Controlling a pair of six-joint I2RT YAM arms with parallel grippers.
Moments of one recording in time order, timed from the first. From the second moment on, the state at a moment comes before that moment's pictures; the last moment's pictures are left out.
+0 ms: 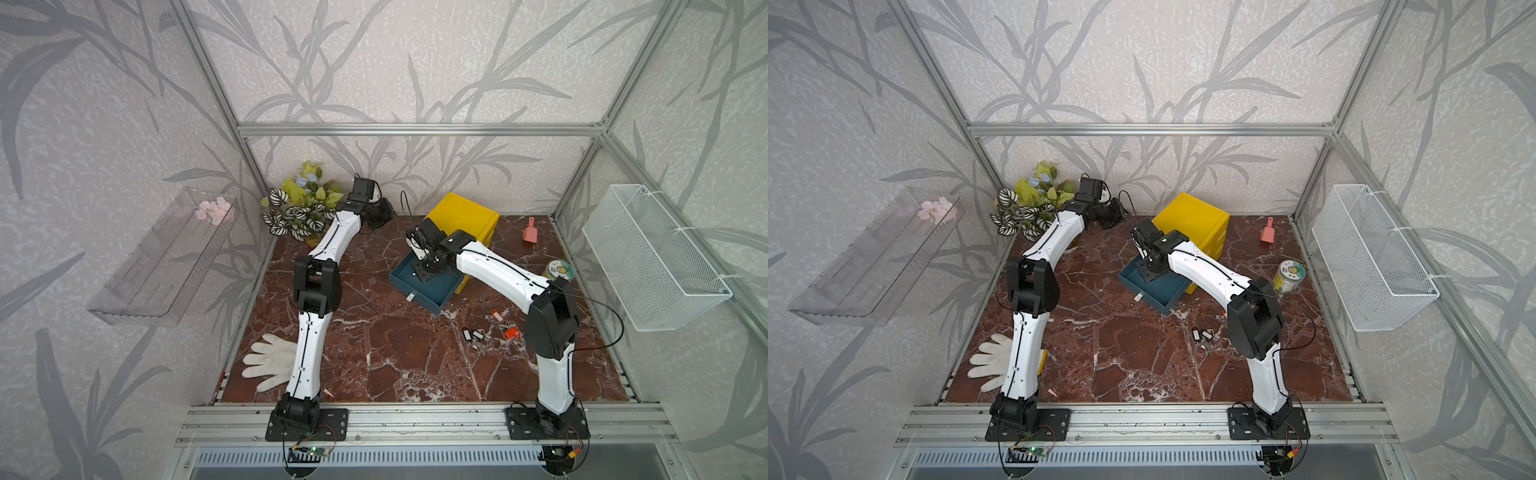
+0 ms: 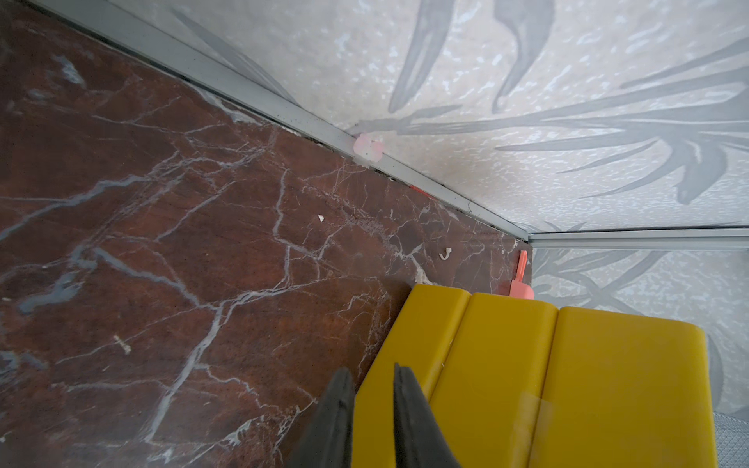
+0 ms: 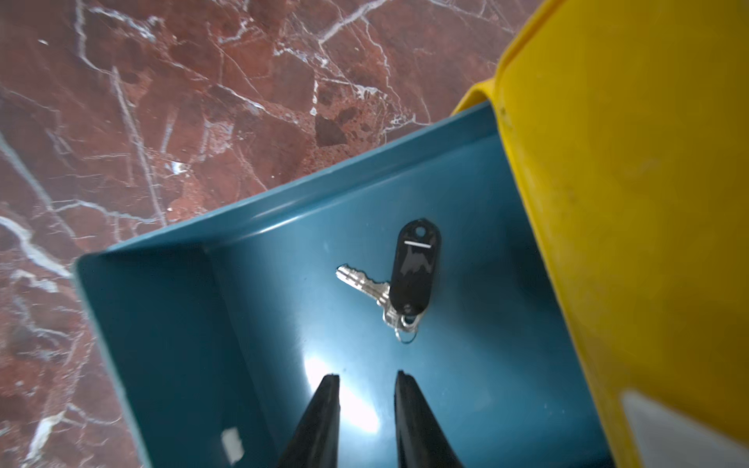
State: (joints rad) left arm -0.22 2.43 2.31 -0.63 0.40 -0.73; right arm 0.70 2.03 1.84 -0.92 0.11 0.11
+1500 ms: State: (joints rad) left arm -0.22 2.38 2.24 -0.65 0.39 -0.71; right arm 0.68 2.15 1.86 -0.90 0.16 0.03
